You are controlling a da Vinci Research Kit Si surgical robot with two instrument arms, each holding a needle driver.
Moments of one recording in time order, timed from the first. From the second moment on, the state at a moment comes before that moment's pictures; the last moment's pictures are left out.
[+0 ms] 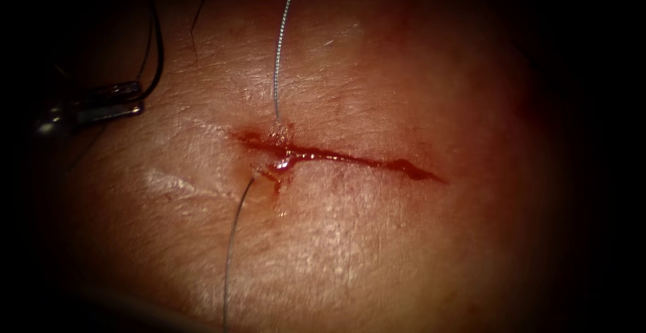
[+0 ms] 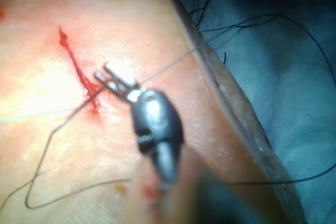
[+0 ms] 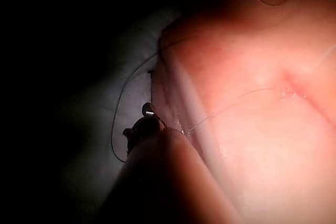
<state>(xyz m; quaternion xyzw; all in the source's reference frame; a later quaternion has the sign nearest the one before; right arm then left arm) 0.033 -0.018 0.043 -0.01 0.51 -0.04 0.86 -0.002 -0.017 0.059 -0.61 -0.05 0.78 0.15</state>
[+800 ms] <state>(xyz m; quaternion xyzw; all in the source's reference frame) 0.032 0.001 0.060 -0.11 0.46 -0.05 0.88 -0.002 -0.017 0.059 -0.60 -0.06 0.78 0.15</state>
